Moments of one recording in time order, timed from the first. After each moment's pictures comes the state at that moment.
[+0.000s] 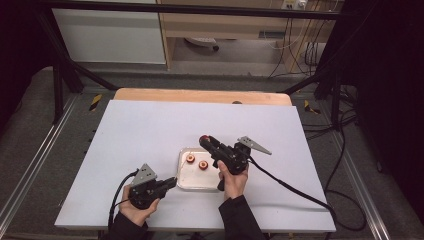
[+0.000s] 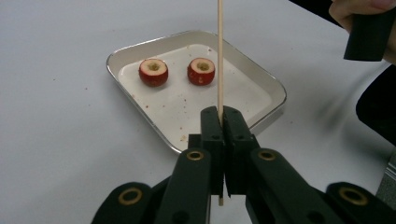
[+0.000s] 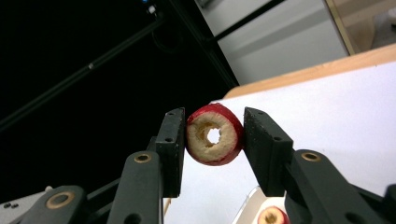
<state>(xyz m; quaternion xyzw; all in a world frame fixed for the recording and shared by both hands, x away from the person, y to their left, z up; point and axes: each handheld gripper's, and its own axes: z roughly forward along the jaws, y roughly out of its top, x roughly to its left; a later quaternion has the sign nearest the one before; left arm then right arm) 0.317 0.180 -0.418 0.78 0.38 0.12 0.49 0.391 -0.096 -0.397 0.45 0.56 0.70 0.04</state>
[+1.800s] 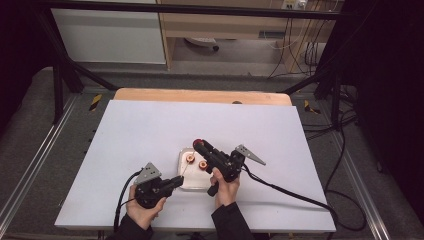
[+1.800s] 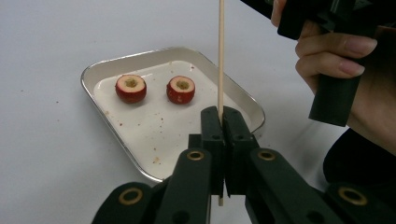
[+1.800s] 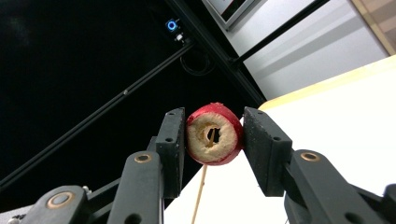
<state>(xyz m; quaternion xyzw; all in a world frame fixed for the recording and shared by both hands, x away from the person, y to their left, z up) 0.318 0.165 -0.415 0.76 0.39 0.10 0.51 0.379 -0.081 -0.418 0.43 0.50 0.75 0.00</state>
